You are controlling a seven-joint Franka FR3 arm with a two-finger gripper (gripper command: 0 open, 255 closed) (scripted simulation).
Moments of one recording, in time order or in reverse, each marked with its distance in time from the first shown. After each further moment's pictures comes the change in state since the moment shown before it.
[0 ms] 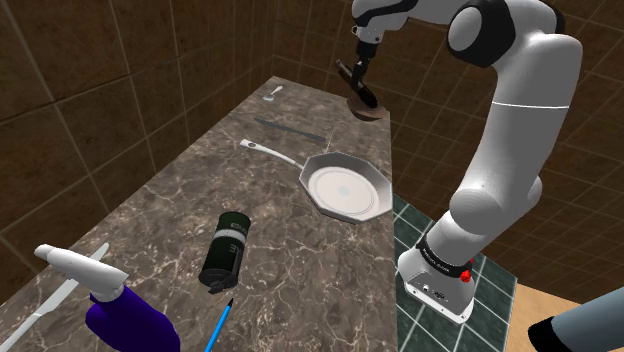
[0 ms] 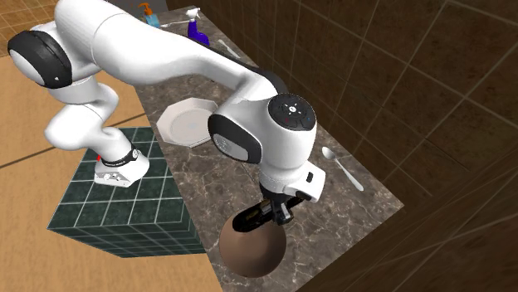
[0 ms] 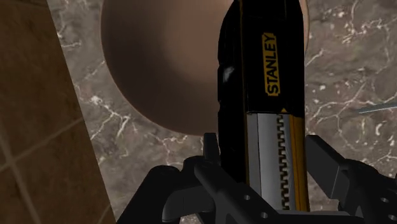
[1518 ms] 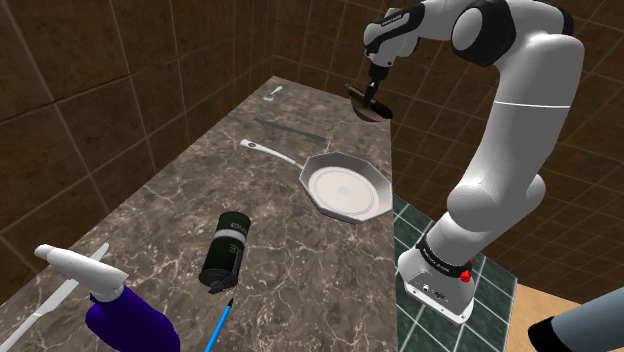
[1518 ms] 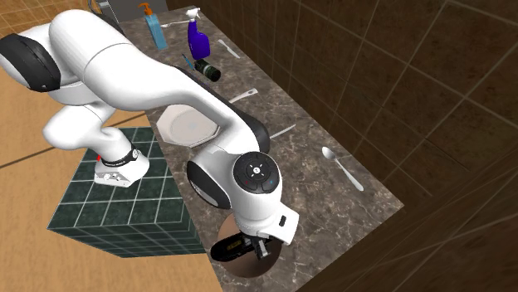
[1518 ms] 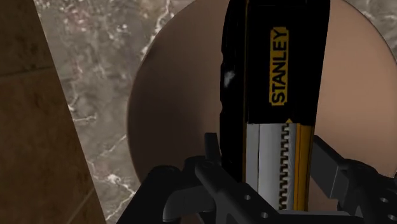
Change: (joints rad) arm -0.076 -0.002 -0.031 -0.184 0.018 0.191 -0.128
